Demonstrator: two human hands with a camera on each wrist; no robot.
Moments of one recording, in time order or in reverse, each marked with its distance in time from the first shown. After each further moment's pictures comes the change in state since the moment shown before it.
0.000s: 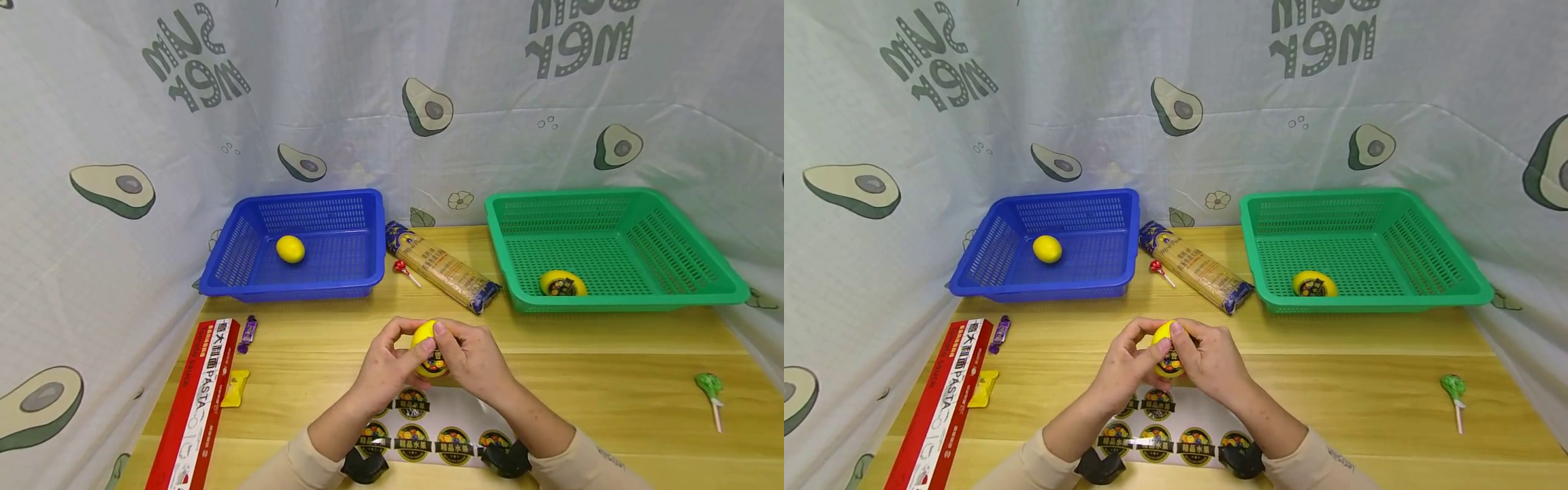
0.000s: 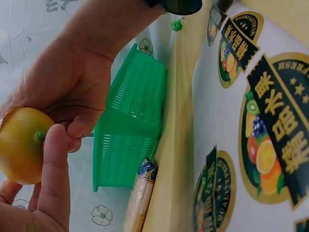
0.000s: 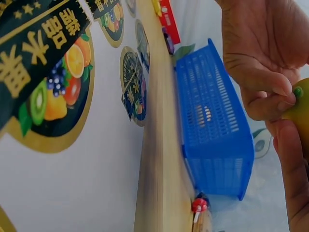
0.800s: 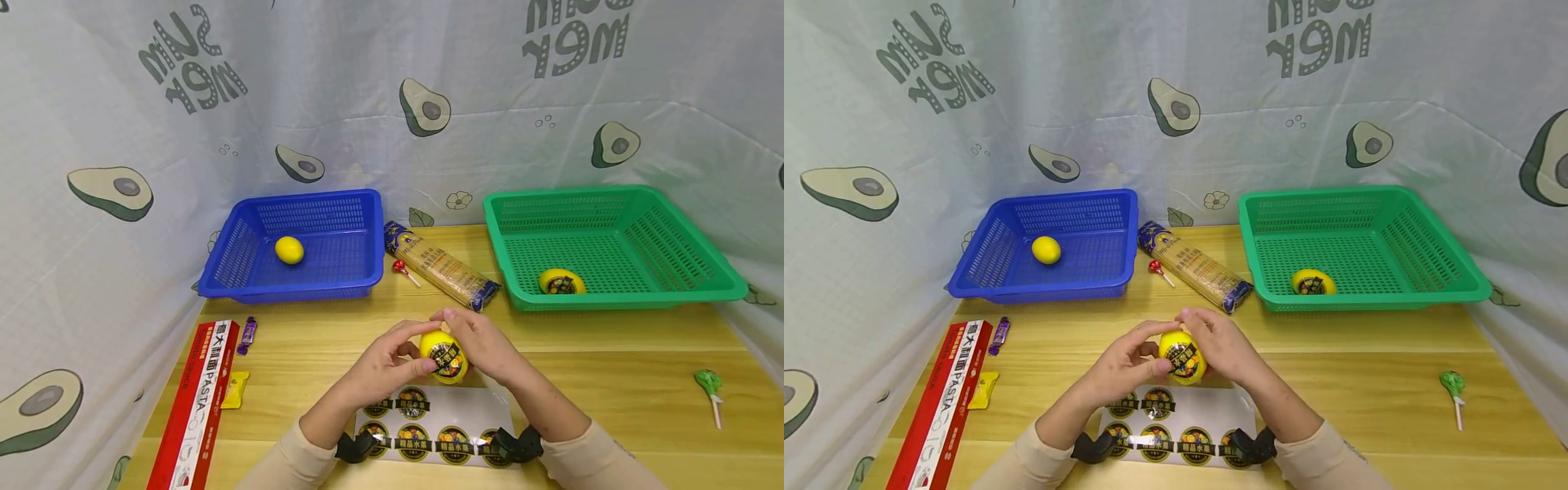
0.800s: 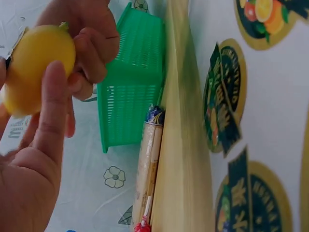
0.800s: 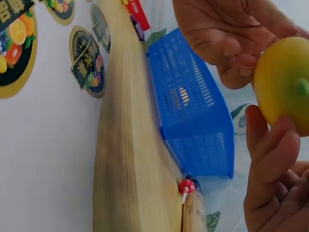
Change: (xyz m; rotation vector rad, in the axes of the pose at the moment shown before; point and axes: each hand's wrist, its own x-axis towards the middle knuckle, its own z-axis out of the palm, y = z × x) left_hand 0.004 0.003 -0.022 0.259 -0.263 0.157; right_hand 0.018 0.003 -0.030 0.140 -0.295 0.372
